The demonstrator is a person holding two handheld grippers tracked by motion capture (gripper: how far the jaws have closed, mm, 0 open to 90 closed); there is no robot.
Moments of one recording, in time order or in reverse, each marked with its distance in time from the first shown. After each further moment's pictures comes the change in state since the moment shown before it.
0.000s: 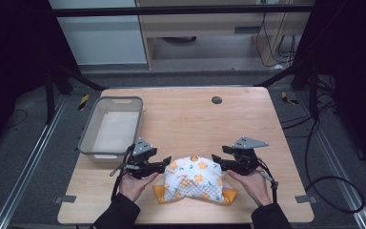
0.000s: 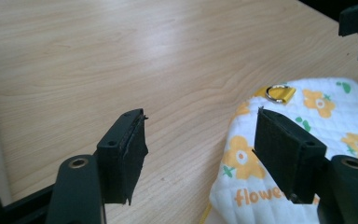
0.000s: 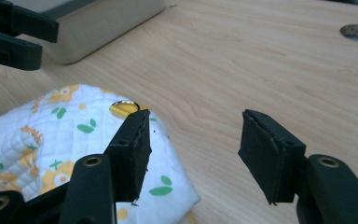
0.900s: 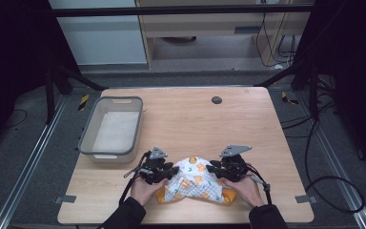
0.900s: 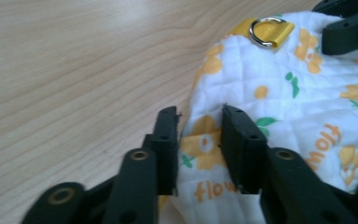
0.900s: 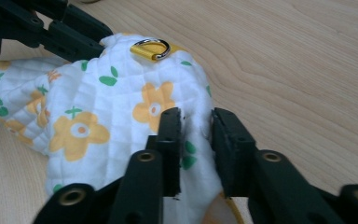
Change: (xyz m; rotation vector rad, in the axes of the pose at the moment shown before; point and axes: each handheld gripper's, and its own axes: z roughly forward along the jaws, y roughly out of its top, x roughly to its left) left arm -0.015 -0.022 0.038 0.172 -0.112 -0.007; right arm 0.013 -0.020 0.027 0.163 0.109 -0.056
